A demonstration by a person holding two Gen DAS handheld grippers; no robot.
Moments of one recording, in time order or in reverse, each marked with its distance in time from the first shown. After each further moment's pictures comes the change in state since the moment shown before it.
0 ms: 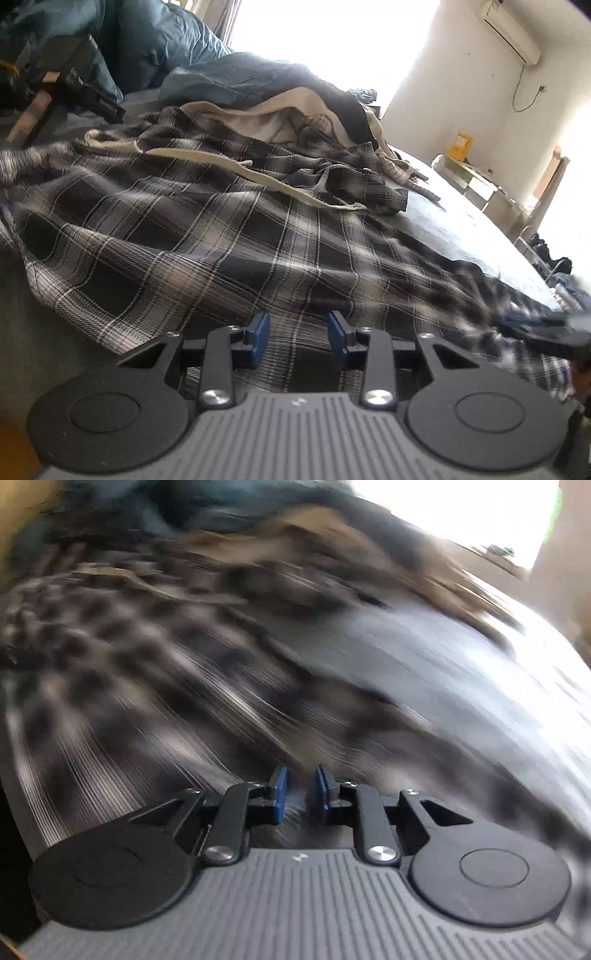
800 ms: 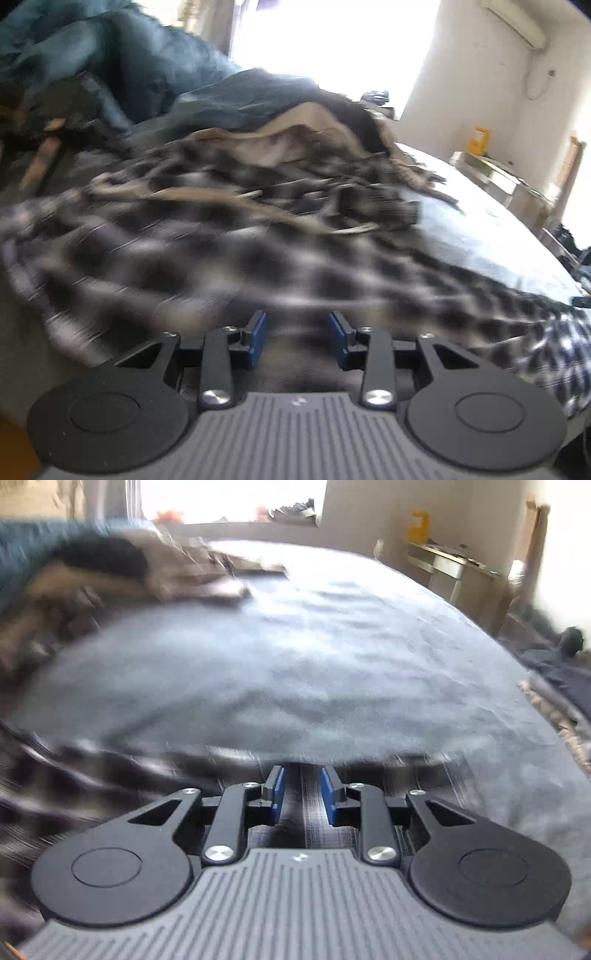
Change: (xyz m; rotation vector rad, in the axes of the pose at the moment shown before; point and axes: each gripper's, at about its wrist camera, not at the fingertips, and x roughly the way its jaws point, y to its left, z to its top) left arm -0.002 -0.036 0.026 0.088 -0.020 0.095; right arm -0.047 -0.168 -0.031 0.396 -0.086 -0.160
